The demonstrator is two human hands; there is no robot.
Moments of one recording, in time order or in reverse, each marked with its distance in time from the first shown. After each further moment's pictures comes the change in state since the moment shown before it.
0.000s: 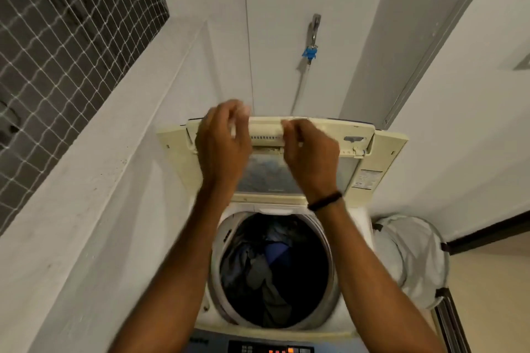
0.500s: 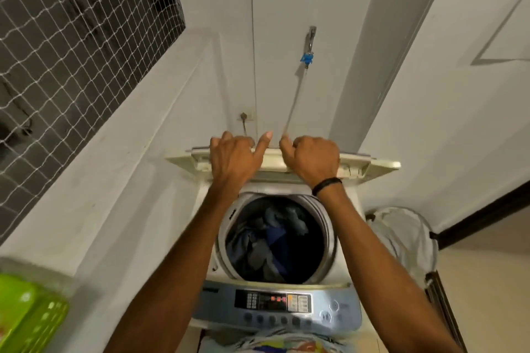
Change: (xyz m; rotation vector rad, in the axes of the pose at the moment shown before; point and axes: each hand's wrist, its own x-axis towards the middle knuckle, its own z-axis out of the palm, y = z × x) left_hand -0.080 -0.008 -0.042 0.606 -0.507 0.021; right_hand -0.075 0.001 -0.032 -0.562 -0.129 -0.091
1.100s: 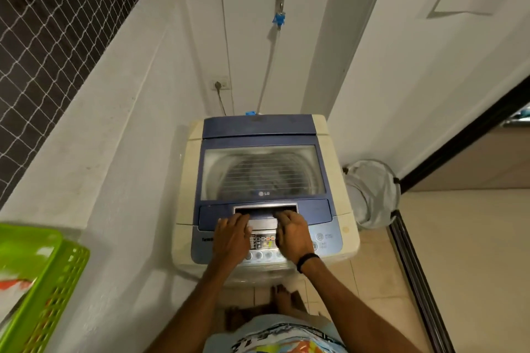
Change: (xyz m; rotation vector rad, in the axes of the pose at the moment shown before) left_hand -0.249 -0.068 0.155 -0.172 -0.529 0.109; right_hand -0.299 0.004 0.066 0.302 -0.510 0.202
